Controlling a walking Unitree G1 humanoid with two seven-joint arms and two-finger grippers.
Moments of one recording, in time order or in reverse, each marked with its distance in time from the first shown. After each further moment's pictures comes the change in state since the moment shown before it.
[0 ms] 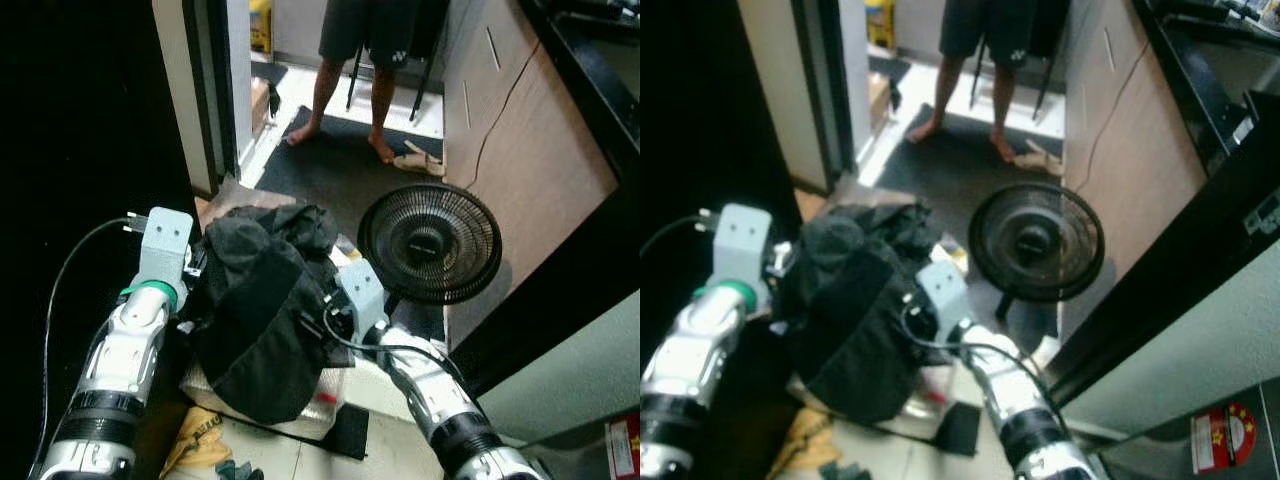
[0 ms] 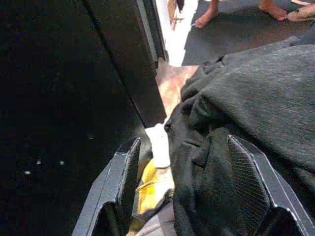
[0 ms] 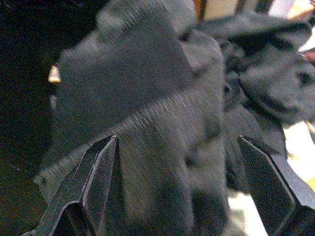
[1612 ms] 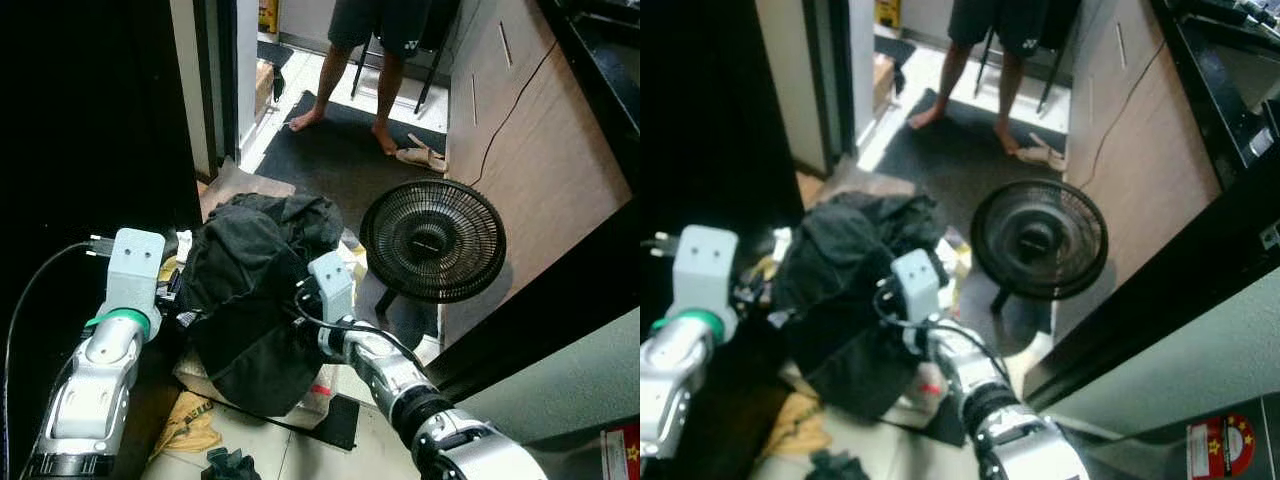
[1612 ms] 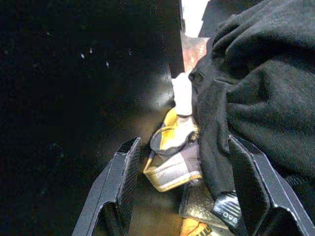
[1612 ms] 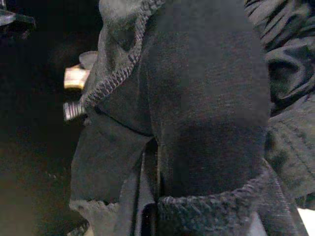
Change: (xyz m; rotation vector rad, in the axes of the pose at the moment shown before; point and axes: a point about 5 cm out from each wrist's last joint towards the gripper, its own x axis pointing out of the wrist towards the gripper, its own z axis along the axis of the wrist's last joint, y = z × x) left arm -0.045 0.014 -0.007 0.004 0.057 0.069; right arm 0.025 0.014 -0.005 0.211 0.006 -0.008
